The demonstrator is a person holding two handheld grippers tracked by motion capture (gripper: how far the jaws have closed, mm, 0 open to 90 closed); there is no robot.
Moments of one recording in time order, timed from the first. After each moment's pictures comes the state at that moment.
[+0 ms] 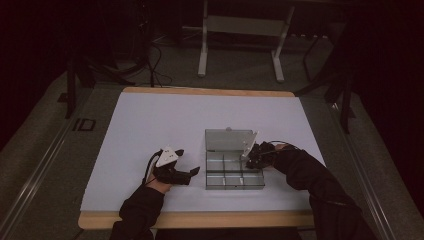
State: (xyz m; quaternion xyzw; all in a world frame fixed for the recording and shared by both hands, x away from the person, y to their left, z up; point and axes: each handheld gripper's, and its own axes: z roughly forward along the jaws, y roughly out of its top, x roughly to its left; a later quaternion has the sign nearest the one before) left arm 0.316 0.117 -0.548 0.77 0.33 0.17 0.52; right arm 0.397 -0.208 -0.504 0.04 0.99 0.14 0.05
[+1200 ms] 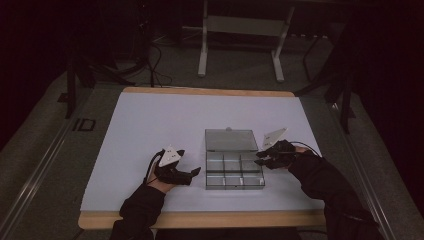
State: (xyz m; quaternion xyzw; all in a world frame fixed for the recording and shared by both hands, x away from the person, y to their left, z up) left arm 0.319 0.112 -0.548 0.79 0.33 0.17 0.49; right arm 0.372 -0.253 -0.465 0.13 0.95 0.25 0.10
